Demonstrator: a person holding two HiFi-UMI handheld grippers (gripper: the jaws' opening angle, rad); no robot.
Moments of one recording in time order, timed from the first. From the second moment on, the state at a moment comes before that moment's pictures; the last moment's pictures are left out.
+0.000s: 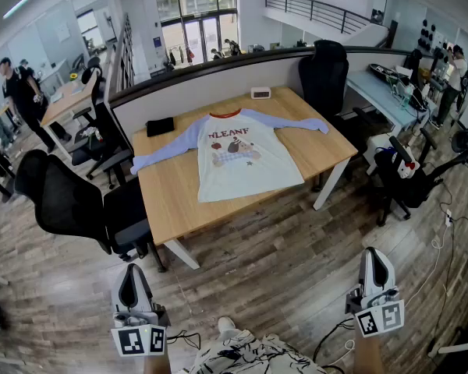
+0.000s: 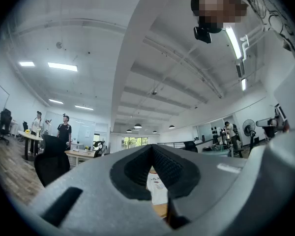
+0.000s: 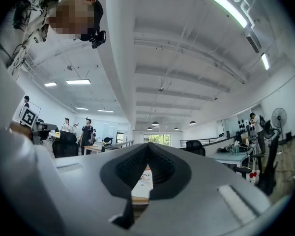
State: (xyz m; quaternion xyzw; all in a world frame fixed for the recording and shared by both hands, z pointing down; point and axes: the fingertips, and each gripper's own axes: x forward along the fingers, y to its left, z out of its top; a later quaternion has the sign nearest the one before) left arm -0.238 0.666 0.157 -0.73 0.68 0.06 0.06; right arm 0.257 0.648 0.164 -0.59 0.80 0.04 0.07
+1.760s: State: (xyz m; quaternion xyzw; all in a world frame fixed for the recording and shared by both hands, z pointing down) left arm -0.316 0.605 0.177 -0.72 0.70 0.04 0.05; right arm 0.206 0.599 0.156 -0.60 0.79 0.04 0.10
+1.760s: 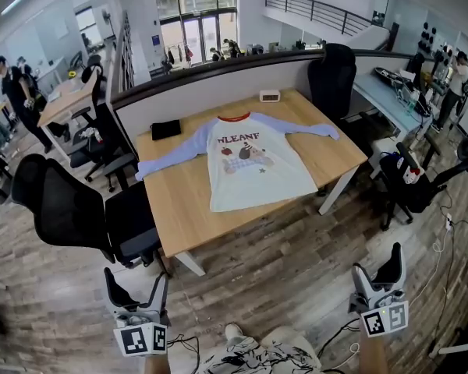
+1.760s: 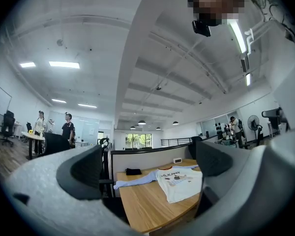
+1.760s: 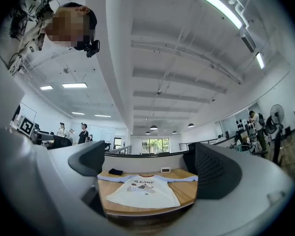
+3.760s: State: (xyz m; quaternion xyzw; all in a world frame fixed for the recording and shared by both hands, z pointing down) left arm -0.538 0.163 0.356 -0.58 0.78 0.11 -0.22; right arm -0.131 -0.047 0.337 -0.17 0.98 0.00 -0.13
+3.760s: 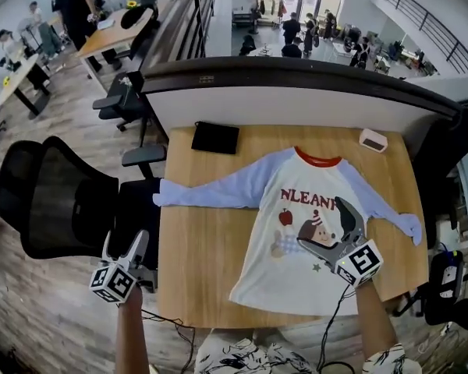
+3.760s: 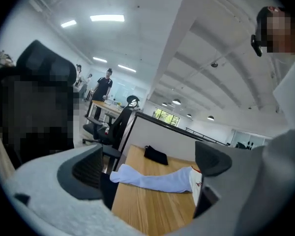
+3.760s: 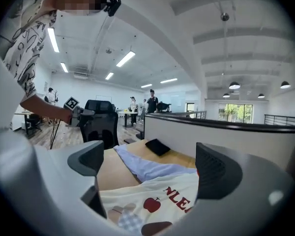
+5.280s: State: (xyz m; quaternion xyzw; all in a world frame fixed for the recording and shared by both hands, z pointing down) left arm -0.639 0.011 0.531 -0.60 0.61 0.32 -0.41; right arm -0.248 -0.186 0.625 -0.07 0.91 -0.08 -0.40
